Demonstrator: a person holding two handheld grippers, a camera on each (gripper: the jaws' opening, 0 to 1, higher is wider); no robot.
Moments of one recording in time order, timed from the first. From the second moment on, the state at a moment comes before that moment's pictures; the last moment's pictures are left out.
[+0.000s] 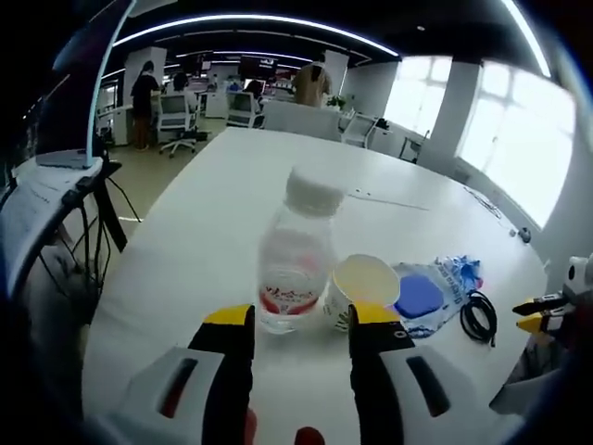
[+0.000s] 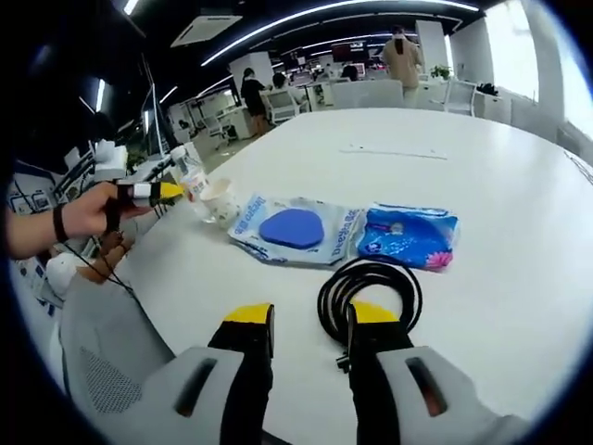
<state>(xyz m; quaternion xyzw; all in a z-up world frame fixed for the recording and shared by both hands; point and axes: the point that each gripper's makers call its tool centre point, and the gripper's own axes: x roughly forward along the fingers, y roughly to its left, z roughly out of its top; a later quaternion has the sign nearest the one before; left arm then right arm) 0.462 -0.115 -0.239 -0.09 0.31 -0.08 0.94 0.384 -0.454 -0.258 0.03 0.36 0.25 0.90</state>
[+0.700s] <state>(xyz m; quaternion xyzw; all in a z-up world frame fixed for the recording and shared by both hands) 0.398 -0.147 -0.240 -0.07 0.33 -0.10 0.94 0.416 -0.522 -0.298 0.09 0.38 0.17 0.90</state>
